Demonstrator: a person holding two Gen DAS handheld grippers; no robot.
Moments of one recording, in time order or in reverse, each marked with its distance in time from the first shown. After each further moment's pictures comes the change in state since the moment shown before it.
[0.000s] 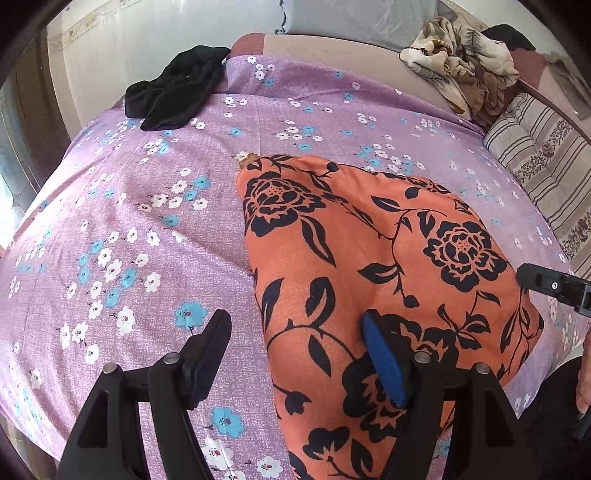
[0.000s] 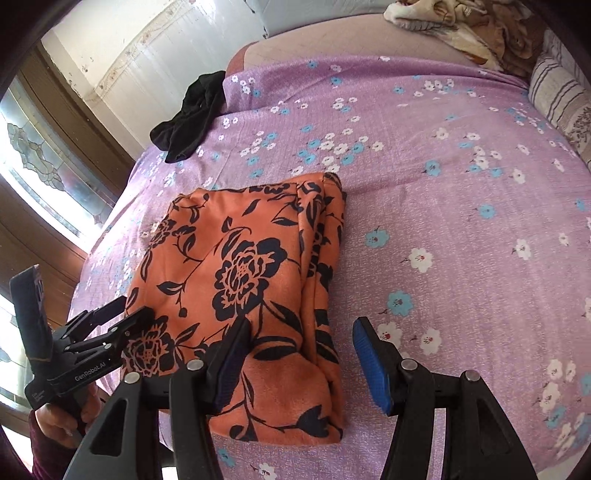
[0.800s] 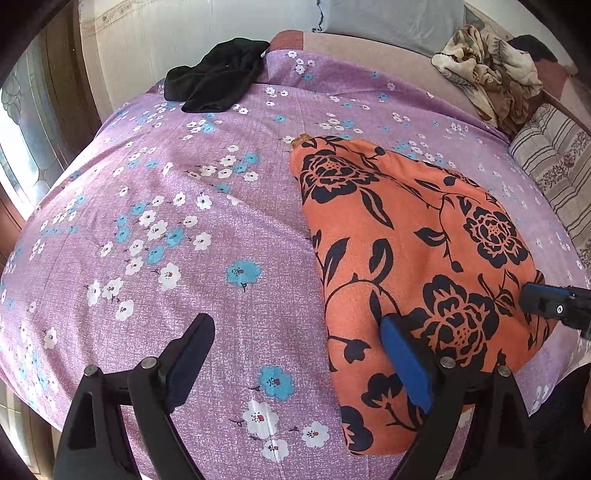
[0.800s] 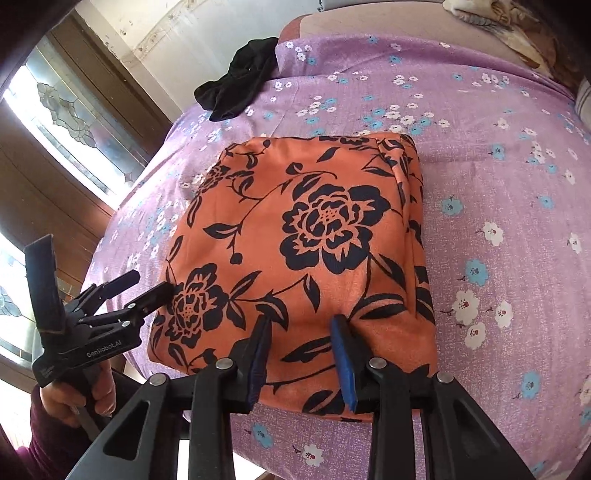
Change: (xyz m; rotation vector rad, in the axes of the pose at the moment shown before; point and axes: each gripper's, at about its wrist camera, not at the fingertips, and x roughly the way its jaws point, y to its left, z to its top) left arm -0.007 0.029 -0.028 -0.078 -0.003 0.075; right arm 0.032 0.049 -0.017 -0.108 0.102 0.119
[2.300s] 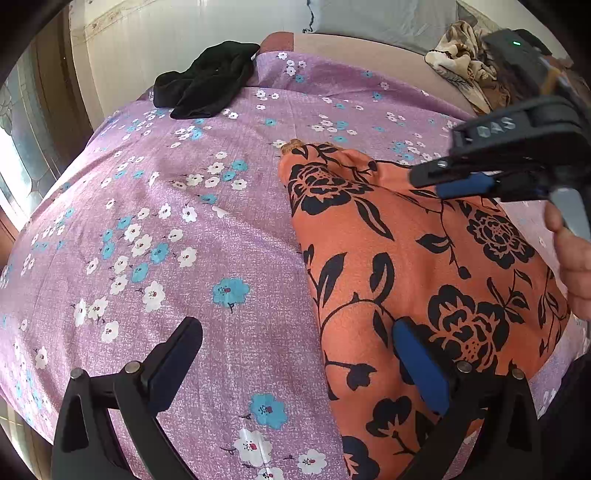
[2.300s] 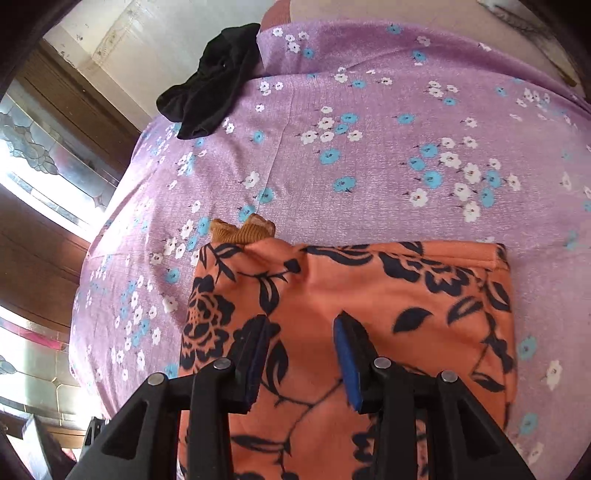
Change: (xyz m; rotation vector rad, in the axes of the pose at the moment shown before) left arm 0.016 -0.005 0.010 0.032 -0.013 -0.003; right arm 0.087 0.037 0.127 0.075 0.061 -0.064
